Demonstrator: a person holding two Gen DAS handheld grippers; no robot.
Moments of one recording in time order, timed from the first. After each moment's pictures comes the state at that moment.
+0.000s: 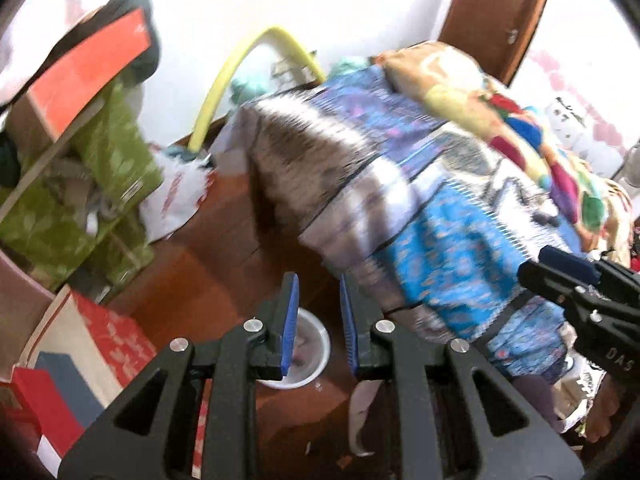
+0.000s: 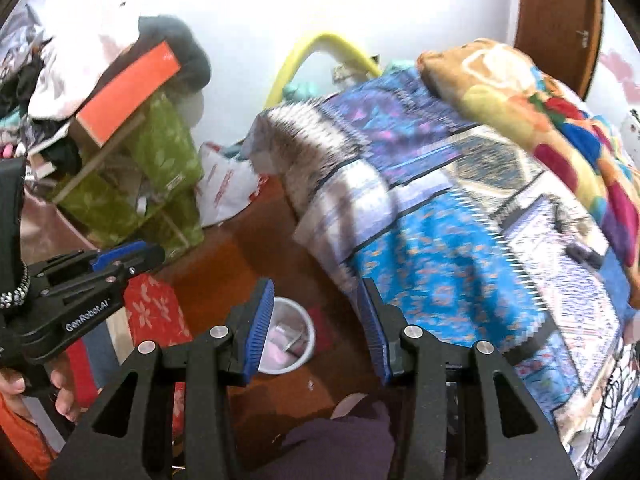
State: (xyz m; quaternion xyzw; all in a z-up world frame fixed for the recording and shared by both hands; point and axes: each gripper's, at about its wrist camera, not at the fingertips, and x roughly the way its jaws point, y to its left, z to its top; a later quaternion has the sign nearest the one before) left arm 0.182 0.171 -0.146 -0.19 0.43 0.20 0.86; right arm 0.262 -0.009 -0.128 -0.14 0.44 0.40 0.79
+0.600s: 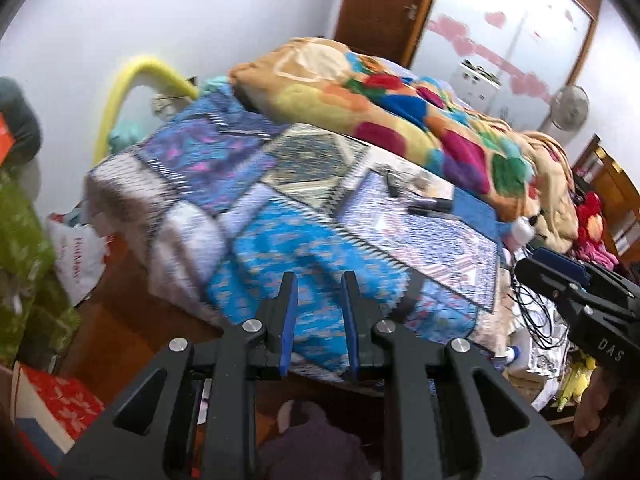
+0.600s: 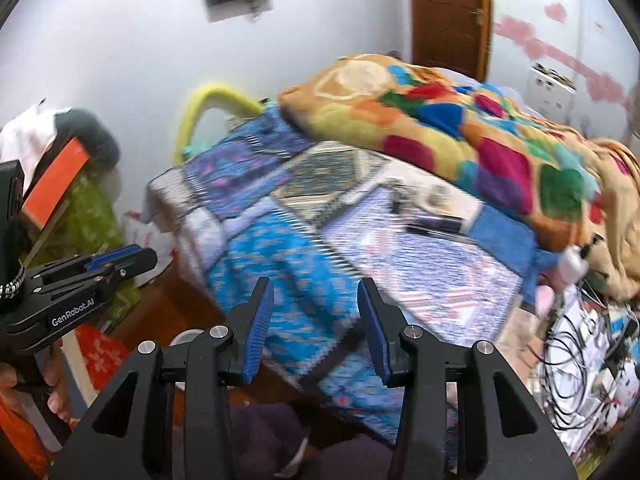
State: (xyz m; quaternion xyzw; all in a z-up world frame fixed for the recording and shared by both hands) left arm 0.321 -0.003 -0.116 -0.13 0.43 0.05 0.89; right arm 0.340 -0.201 -0.096 -0.06 0.42 0.26 0.87
